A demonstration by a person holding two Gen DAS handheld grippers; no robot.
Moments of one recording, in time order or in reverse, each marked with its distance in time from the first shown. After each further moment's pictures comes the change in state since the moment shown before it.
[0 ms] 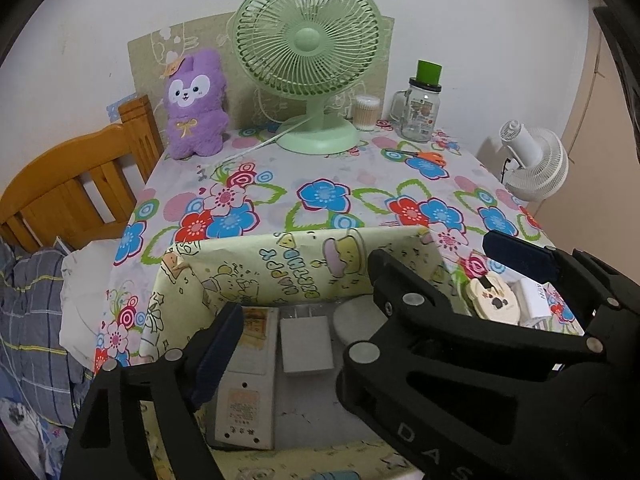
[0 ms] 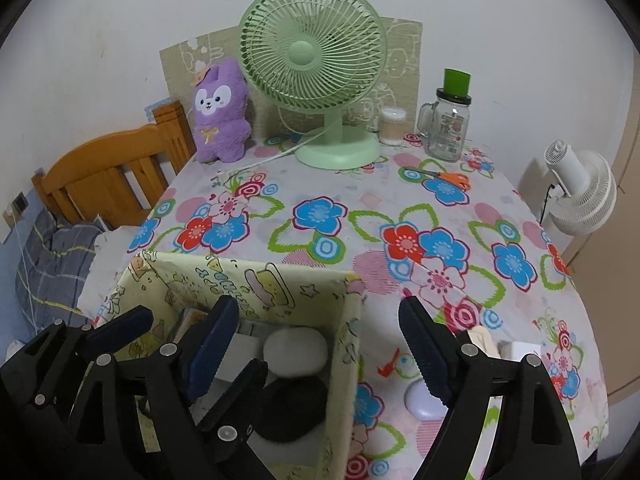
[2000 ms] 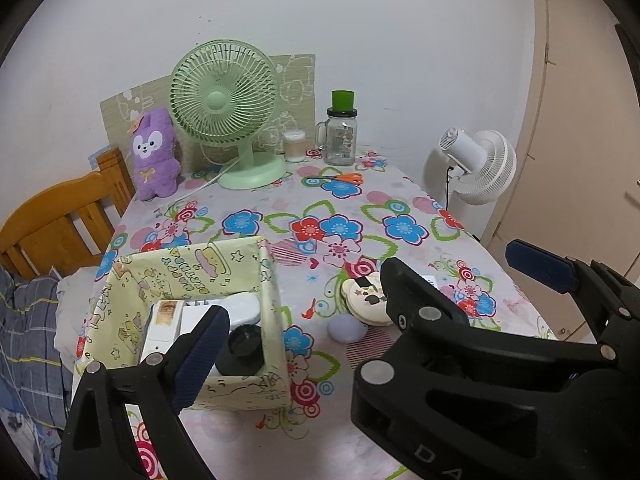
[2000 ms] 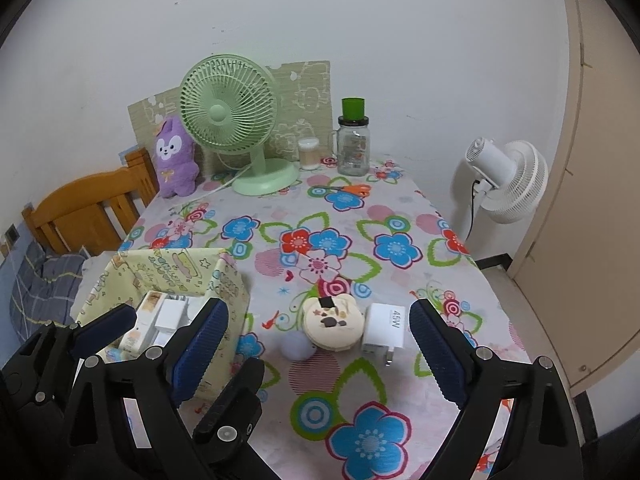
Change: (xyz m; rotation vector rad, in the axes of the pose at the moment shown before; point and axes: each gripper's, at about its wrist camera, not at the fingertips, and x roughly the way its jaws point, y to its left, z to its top) left arm -0.070 -0.124 -0.024 0.078 -0.111 -0.036; right arm -0.117 -0.108 -0.050 0.087 -0.115 -0.089
